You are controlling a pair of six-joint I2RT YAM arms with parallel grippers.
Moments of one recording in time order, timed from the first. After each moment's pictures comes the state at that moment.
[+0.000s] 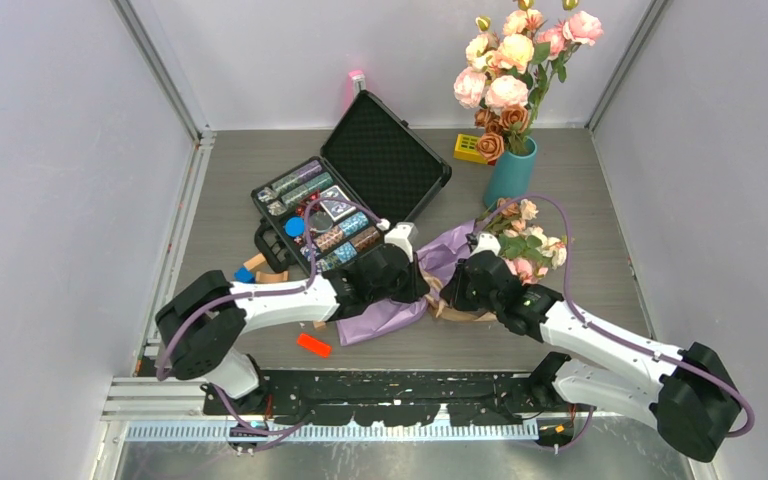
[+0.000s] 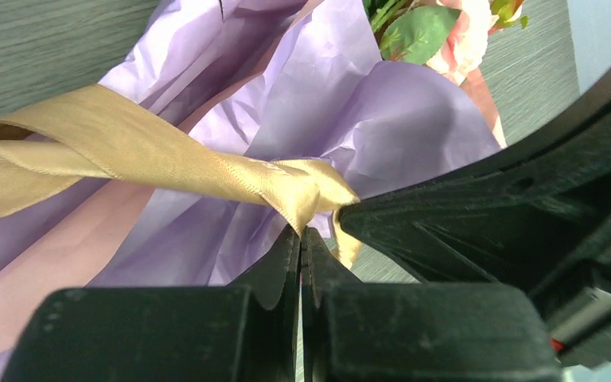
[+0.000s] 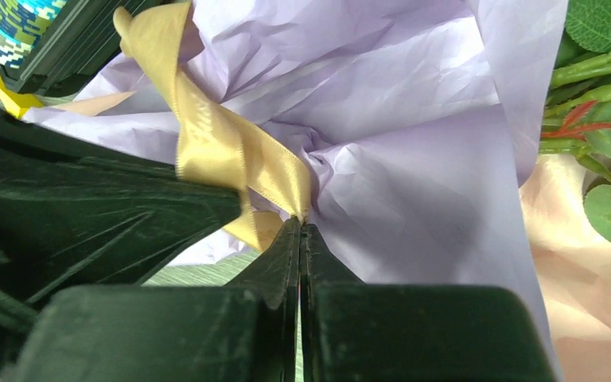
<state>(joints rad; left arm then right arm) -1.03 1.56 0.84 0.14 -0.10 -0.76 0.76 0.98 0.51 -0.24 0.12 0.73</state>
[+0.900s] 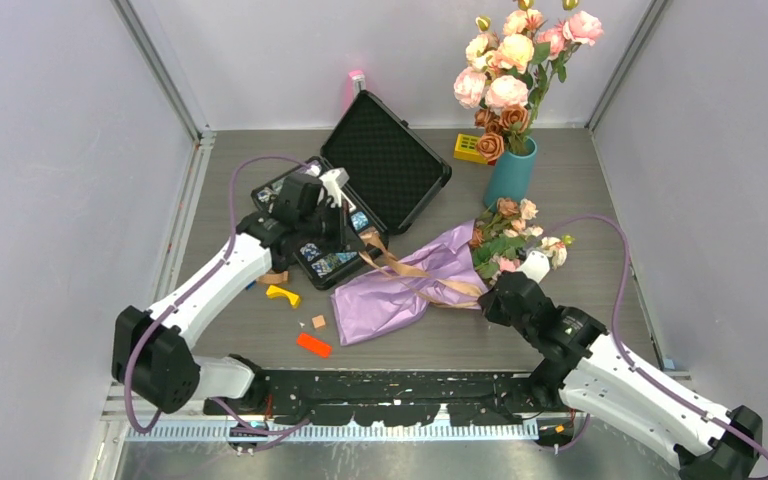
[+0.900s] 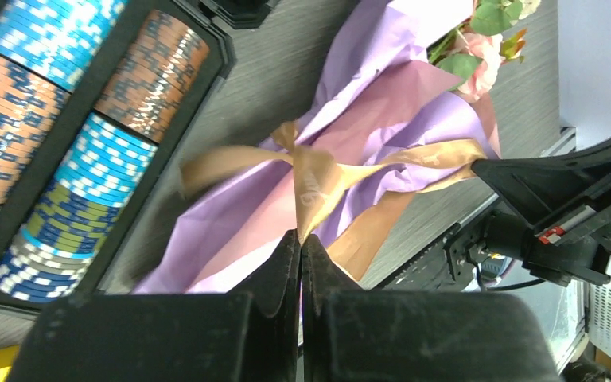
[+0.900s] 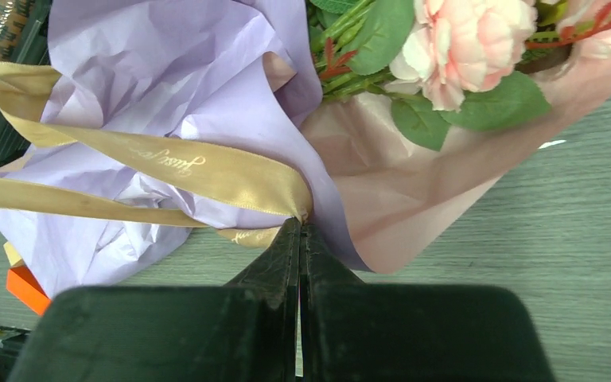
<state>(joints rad) -0.52 1.30 1.05 -0.47 0.34 -0.49 0.76 0.62 0.46 -0.60 0.38 0.90</state>
